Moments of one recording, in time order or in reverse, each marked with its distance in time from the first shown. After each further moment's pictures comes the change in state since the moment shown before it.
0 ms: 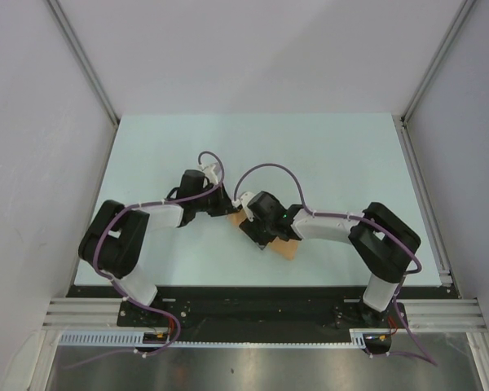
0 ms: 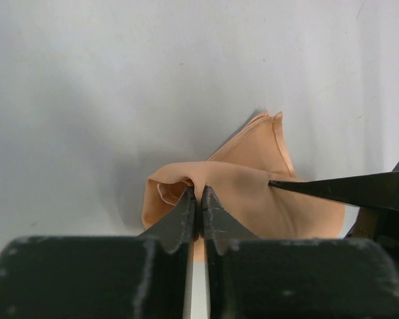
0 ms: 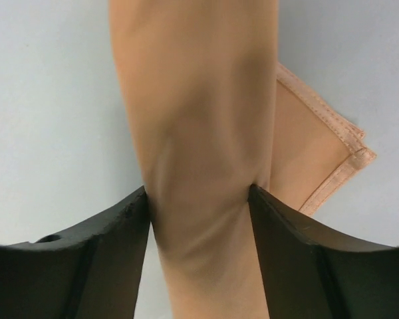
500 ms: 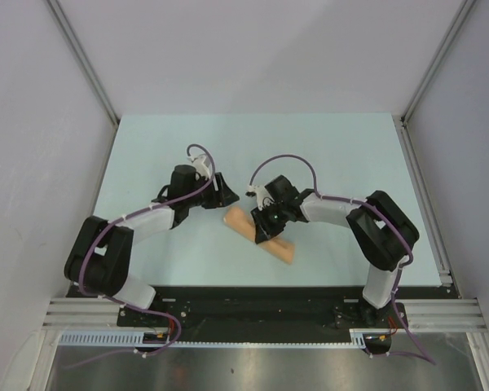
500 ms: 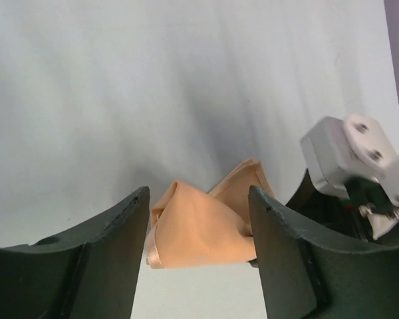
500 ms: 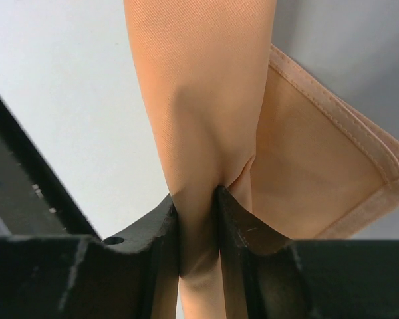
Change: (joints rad) left arm 0.024 -0.137 0.011 -0.042 -0.078 0.018; right arm -0.200 0.056 0.039 -0.042 -0.534 0.117
